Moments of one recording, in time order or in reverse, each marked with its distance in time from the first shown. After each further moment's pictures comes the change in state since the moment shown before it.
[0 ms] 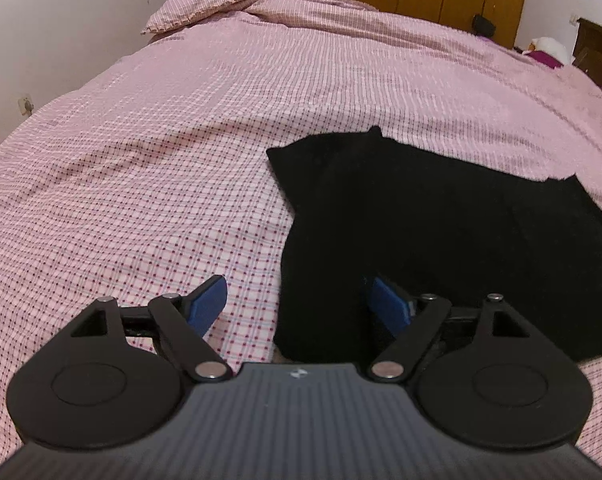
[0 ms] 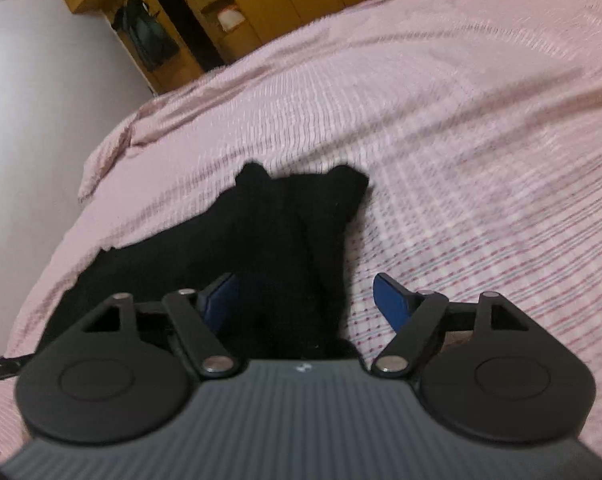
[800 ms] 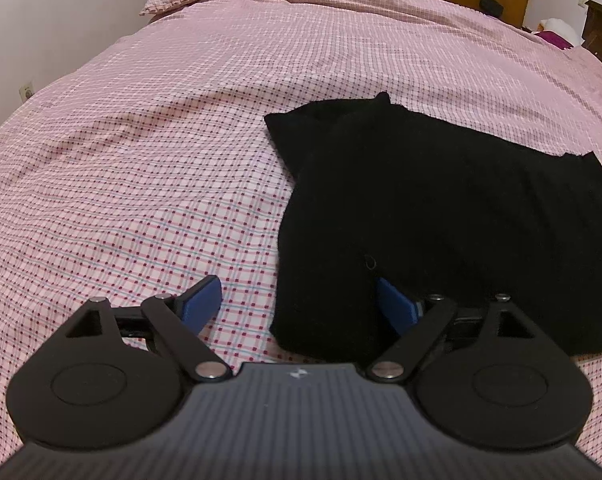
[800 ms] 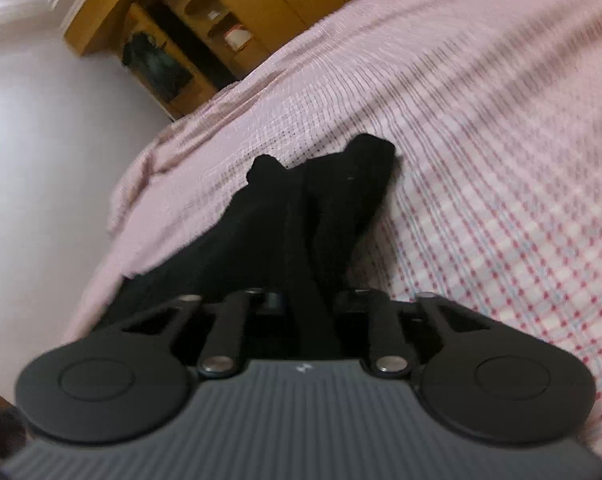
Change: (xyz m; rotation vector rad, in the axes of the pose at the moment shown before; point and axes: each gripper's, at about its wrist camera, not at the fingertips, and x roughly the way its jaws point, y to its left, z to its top) left arm 0.026 -0.005 -0.008 0.006 0.056 0.018; right arm 0.028 -0.013 -0.014 0.174 -0.053 0.153
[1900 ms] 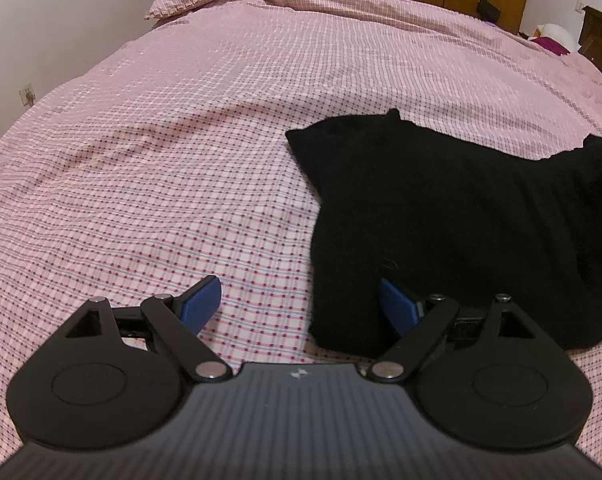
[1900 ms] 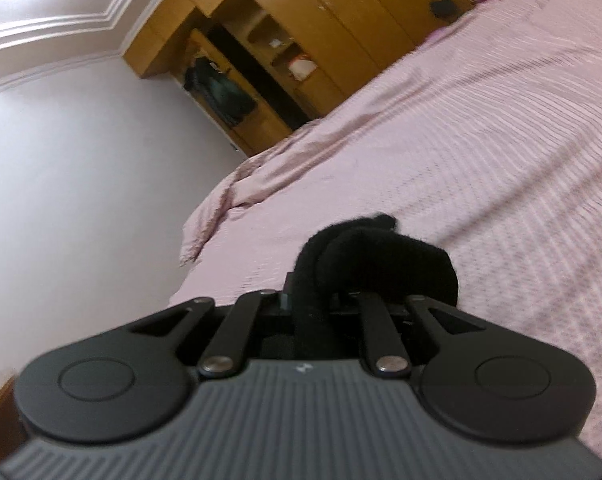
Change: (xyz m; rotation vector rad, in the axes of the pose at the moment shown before) left arm -0.021 0.025 0.006 -0.009 -0.016 -0.017; right arm -0.013 0.116 0.037 -0.094 -0.083 0.162
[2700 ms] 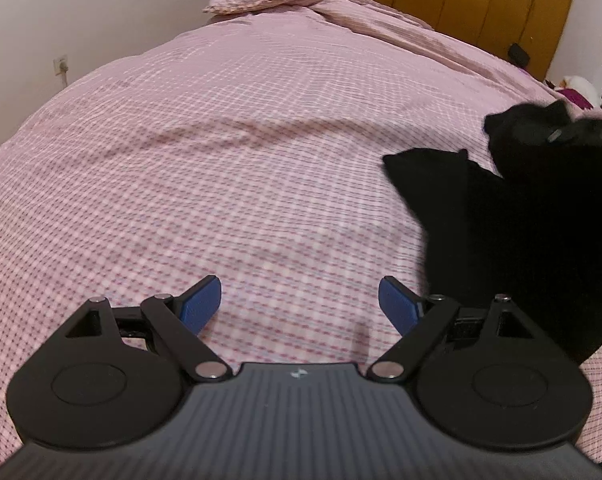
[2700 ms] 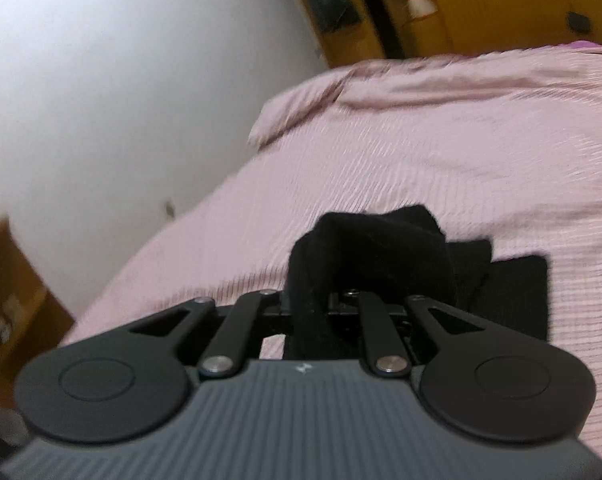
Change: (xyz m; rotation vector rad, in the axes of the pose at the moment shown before) left arm -0.017 0.089 -0.011 -0.155 -0.047 0.006; right arm 0.137 0.190 -0.089 -0.403 0.276 0.079
